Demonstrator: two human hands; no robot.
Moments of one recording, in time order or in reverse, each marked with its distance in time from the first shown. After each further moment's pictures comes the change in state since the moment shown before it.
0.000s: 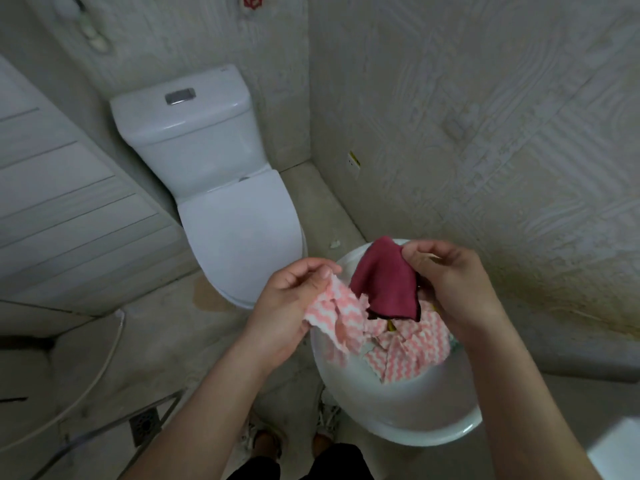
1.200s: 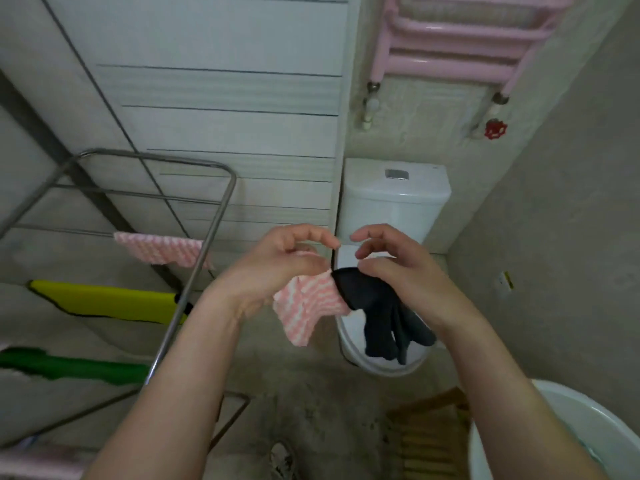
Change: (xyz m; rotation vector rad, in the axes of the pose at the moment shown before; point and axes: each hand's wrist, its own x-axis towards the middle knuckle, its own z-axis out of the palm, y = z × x) left_hand -0.155 0.181 -0.250 0.393 0.299 0.253; right_hand -0.080 -0.131 0.319 -0.319 -0.834 -0.417
